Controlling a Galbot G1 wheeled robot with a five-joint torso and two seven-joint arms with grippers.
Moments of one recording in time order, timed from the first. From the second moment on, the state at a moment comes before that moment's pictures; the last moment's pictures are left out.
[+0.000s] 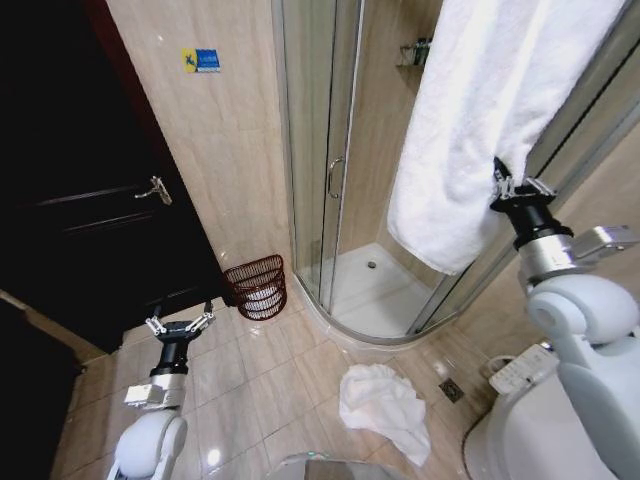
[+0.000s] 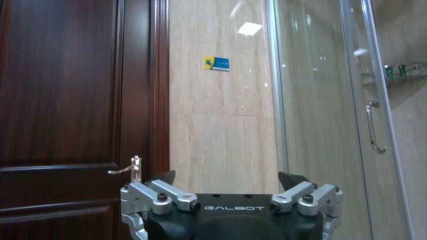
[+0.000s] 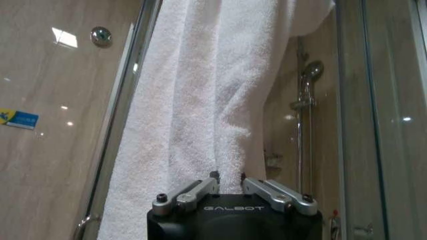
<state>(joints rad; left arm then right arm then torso) 1.69 -1.37 -0.80 -2.12 -0.27 -0.33 -0.03 -1.03 0.79 0.71 2.21 0.70 -0.22 0.26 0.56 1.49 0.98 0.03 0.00</state>
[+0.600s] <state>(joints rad) 1.69 -1.37 -0.80 -2.12 -0.28 -0.34 -0.03 -1.11 0.90 0.71 2.24 0.63 -0.20 0.24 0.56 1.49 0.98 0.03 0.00</state>
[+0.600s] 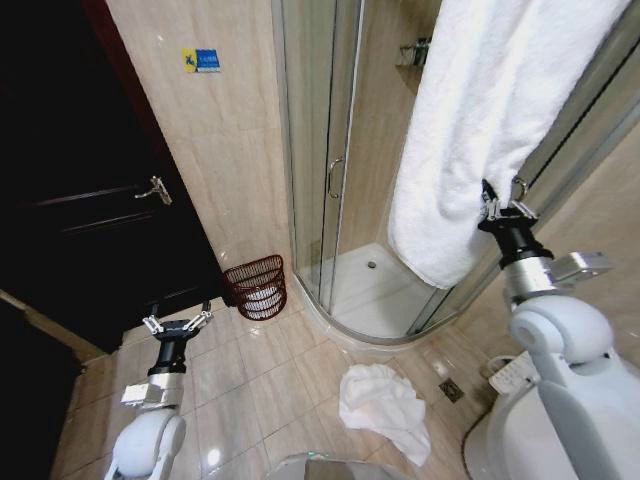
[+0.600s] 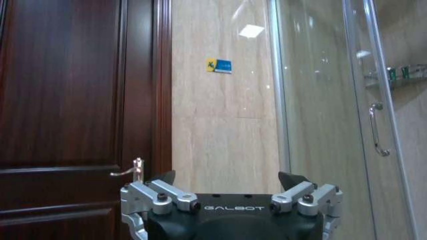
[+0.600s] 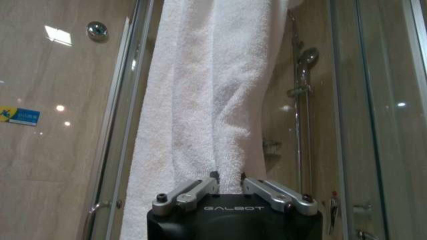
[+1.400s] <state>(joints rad) 1.68 -1.34 -0.82 -2.13 -0.31 -0.33 -0.03 -1.21 1.06 0.69 2.24 0.54 -0.16 0.21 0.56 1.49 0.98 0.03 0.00</state>
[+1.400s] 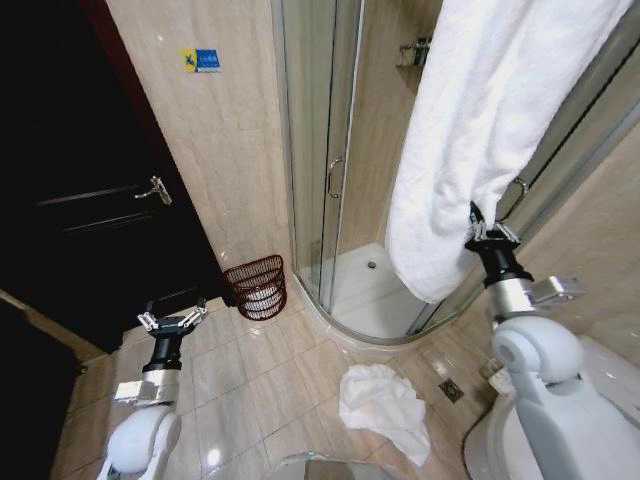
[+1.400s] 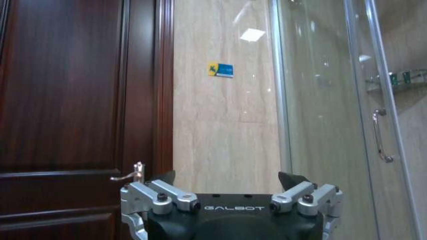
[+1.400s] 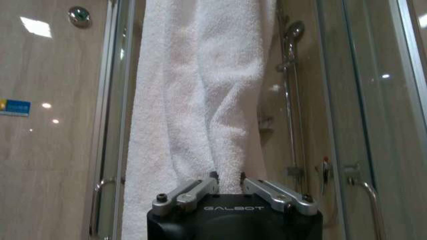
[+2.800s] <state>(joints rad) 1.73 -1.27 -0.81 -2.24 -0.40 -0.24 -0.05 -1.53 1.41 0.67 2.23 0.23 -0.02 0.14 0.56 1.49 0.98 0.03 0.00</state>
